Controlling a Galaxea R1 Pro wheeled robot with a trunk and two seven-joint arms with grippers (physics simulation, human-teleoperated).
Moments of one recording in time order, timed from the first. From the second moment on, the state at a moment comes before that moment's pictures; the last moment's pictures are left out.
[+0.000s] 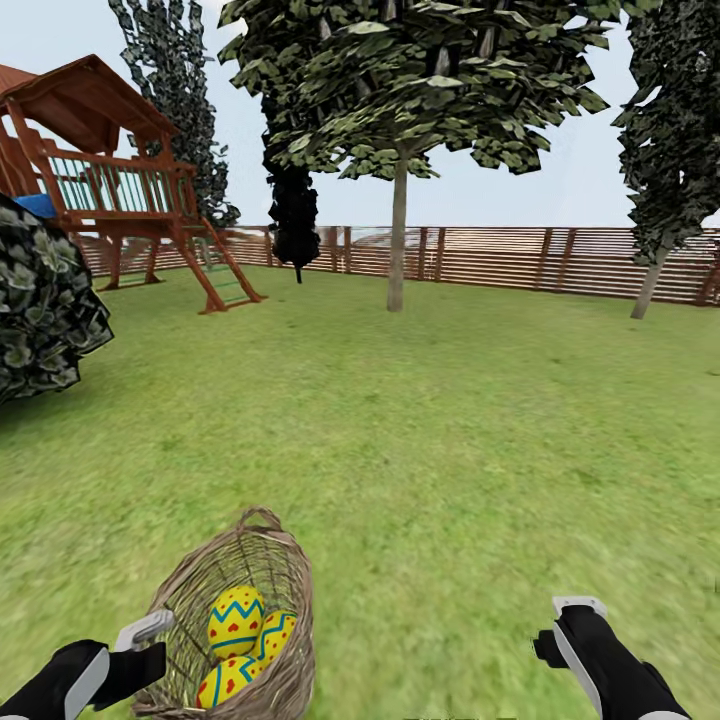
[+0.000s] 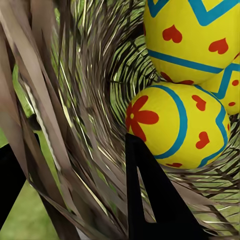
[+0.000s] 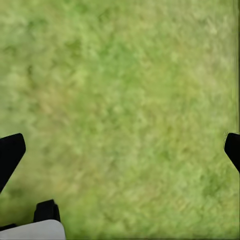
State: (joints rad) left arm -0.50 0.30 0.07 -0.37 0.35 0.52 -0.19; right arm -0.44 -0.18 -0.01 -0.68 -0.02 0.72 -0.17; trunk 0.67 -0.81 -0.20
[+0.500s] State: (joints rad) left arm -0.50 0.30 0.07 -0.37 0.36 0.52 -0.19; right arm -0.44 -0.17 -0.01 -0.68 -0.02 0.72 -0.17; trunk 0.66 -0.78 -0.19
